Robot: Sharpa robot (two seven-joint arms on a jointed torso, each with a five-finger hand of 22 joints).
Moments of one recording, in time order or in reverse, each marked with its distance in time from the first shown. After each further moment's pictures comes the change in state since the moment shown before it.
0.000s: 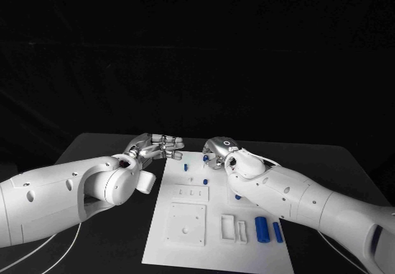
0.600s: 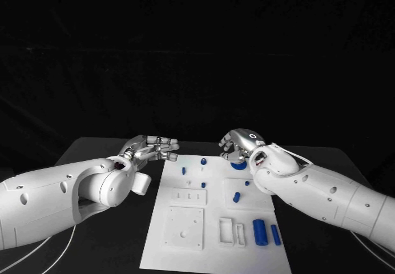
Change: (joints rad) left arm 0.005 -0.025 0.000 -0.002 0.000 0.000 0.000; left_hand 0.000 0.000 0.000 0.000 0.000 0.000 0.000 0.000 0.000 0.000 0.000 0.000 0.000 0.000 0.000 0.000 0.000 0.000 0.000 0.000 0.000 -0.002; right arm 0.000 -0.249 0.067 0.263 0.079 -0.041 0.019; right_hand -0.031 -0.020 0.011 0.031 0.042 0.022 -0.008 0.000 0.000 0.289 -0.083 0.025 0.014 0.003 -0.048 0.000 0.014 -0.025 0.000 -0.042 -0.008 0.017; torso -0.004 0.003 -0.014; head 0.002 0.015
